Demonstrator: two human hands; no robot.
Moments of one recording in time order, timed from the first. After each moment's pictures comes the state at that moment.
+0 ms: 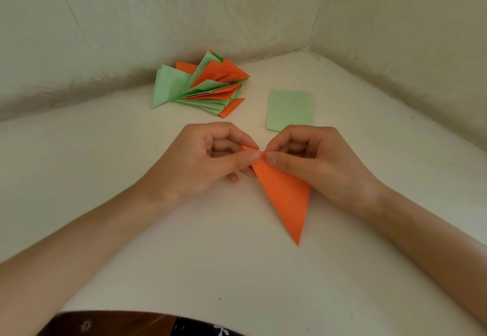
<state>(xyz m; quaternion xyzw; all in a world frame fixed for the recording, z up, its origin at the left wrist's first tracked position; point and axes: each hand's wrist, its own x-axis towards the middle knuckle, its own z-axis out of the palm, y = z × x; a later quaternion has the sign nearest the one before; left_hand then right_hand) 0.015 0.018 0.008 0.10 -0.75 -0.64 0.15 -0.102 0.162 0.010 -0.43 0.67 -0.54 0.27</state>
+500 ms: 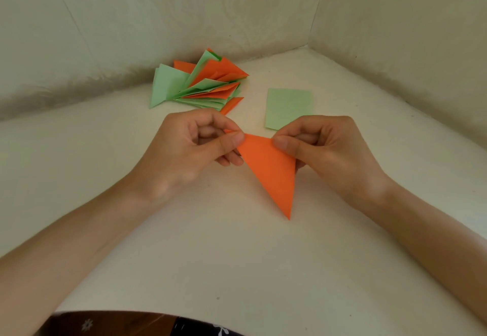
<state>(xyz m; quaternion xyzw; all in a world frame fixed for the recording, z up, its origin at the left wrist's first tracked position) 0.015 0.010 0.010 0.10 -0.75 -0.62 0.21 -0.105 0.162 0.016 -0.39 0.69 -0.57 0.22</state>
